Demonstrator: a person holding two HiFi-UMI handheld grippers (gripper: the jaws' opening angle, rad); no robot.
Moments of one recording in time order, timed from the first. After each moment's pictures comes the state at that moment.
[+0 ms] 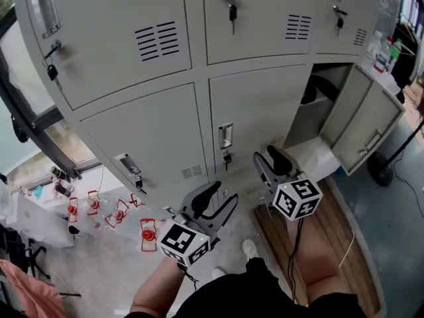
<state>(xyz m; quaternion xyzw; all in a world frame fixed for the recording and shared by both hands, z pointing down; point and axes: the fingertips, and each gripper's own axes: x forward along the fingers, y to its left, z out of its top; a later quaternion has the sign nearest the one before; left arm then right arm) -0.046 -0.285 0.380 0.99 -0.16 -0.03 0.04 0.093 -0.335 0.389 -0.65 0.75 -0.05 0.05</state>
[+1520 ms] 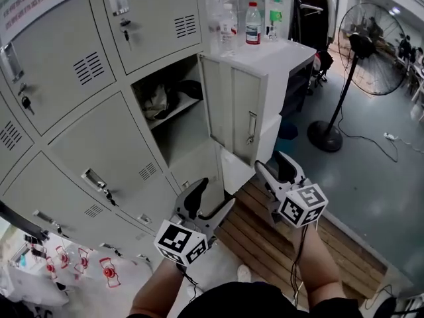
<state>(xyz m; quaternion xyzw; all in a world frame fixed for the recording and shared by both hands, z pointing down) 0.290 -0.094 0.369 1.00 0.00 -0.03 0.03 0.436 -0.053 0.377 -0.77 0.62 -0.02 0.10</state>
